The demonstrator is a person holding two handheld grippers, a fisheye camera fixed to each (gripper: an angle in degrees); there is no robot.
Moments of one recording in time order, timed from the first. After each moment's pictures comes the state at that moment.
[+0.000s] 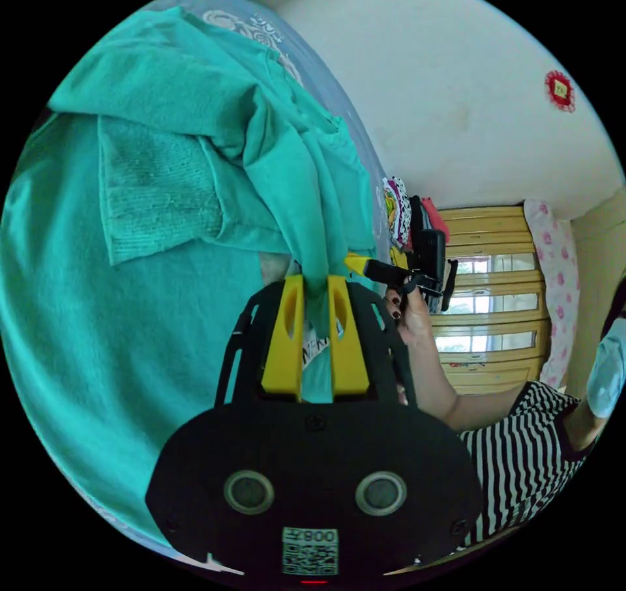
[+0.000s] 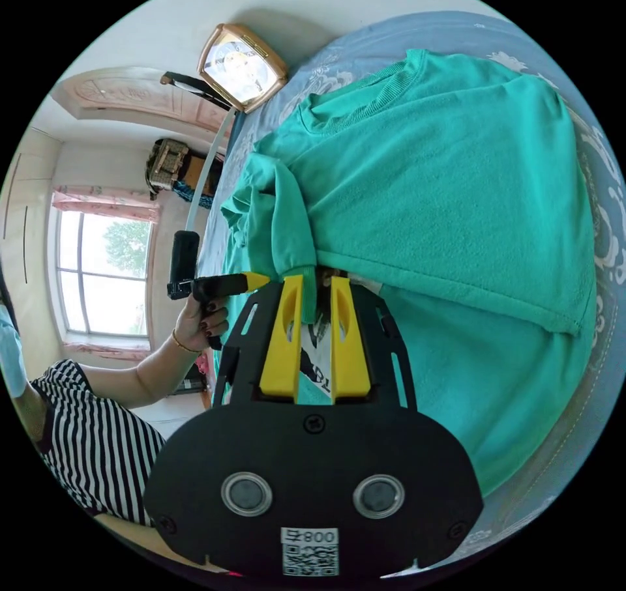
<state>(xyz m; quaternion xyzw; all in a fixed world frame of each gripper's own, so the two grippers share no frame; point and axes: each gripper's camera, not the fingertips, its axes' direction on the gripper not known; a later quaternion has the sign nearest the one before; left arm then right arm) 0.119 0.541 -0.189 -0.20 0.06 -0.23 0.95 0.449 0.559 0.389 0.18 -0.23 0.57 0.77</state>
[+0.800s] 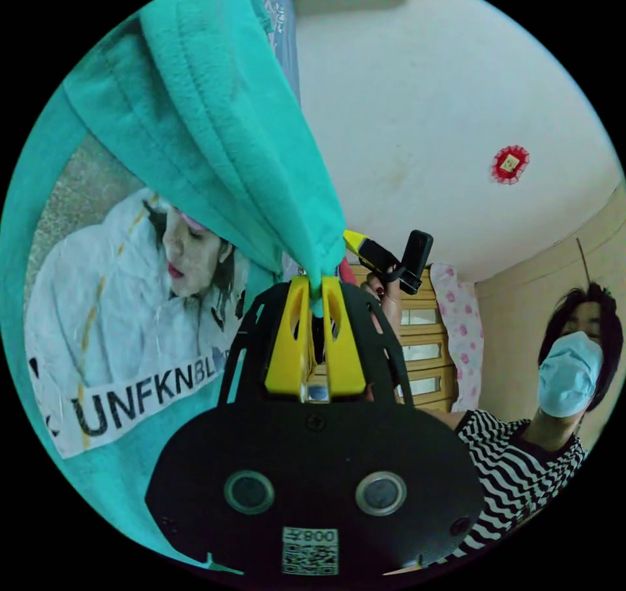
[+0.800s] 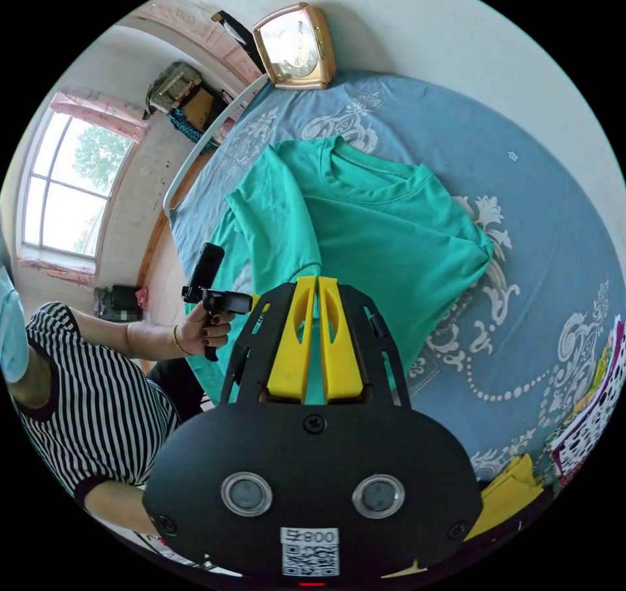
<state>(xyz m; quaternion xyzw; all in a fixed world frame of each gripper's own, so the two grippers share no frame) 0.137 0.616 -0.134 -0.02 0.26 -0.35 0.90 0.535 0.520 0.271 0.06 -0.14 0.44 0.88</state>
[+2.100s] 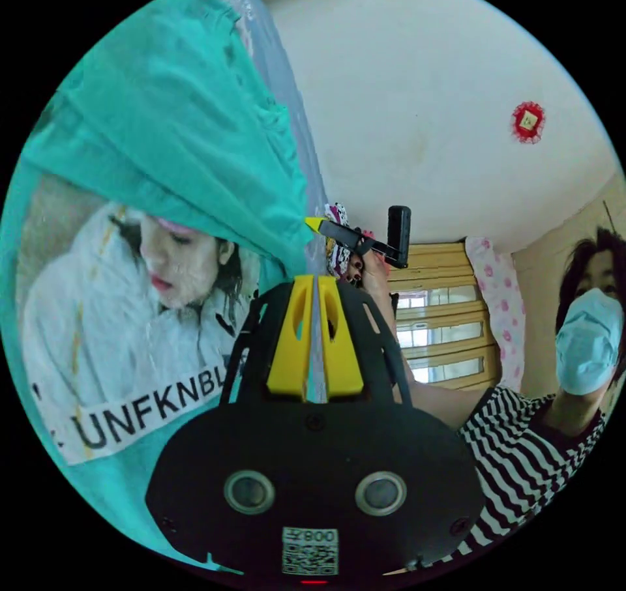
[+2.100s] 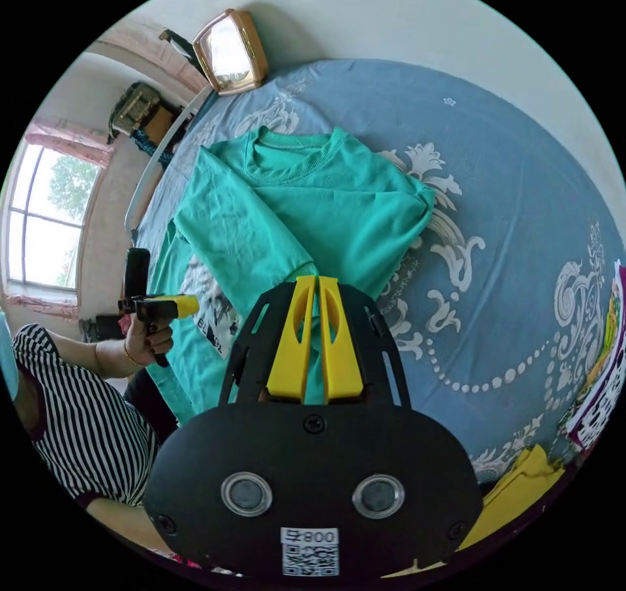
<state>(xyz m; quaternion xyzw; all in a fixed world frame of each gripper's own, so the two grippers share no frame) 0.154 0.593 -0.115 -0.07 0.18 -0.28 0.94 0.581 0.550 0.319 0.05 -0.10 0.50 0.86</state>
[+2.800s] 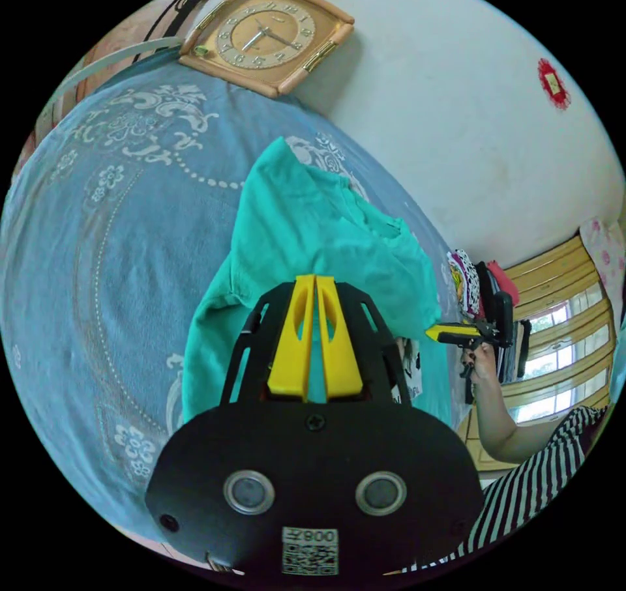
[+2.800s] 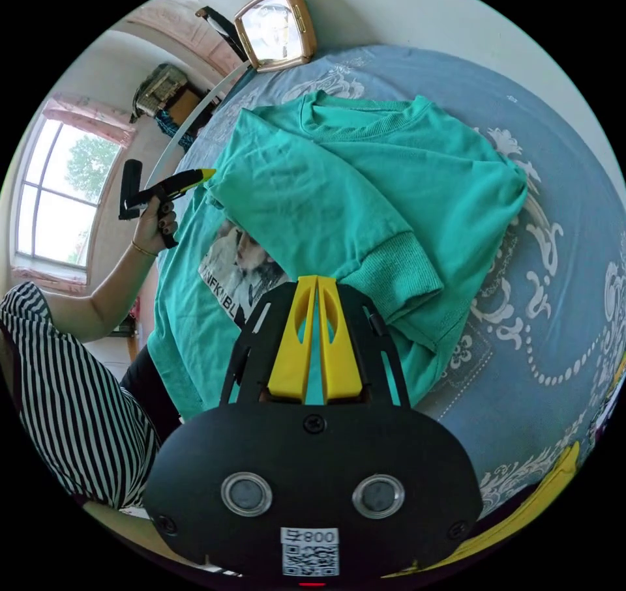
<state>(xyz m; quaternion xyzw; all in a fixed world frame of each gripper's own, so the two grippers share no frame) 0.097 0.498 -0.250 -0.05 -0.18 -0.19 0.96 0.530 0.473 0.362 0.07 -0.12 0.47 0.87</state>
